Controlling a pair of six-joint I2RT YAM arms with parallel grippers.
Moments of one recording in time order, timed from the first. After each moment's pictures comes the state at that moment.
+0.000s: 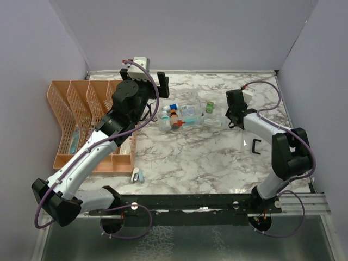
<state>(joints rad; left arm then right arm) -0.64 1.18 1.27 -0.06 -0.36 -0.15 0.30 1.64 1.02 -0.16 0.54 0.55</state>
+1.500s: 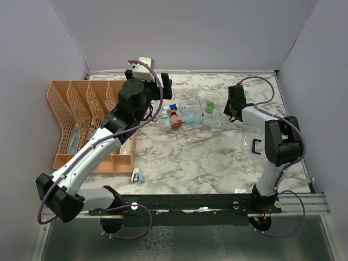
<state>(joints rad) -0.64 1.23 1.27 -0.08 -0.35 -0.19 0.21 1.84 1.15 -0.10 0.33 0.41</state>
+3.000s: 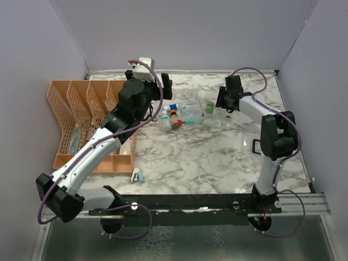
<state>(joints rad) -0.64 1.23 1.27 -0.09 -0.34 -0.20 0.23 1.92 1.38 -0.27 0.12 0.37</state>
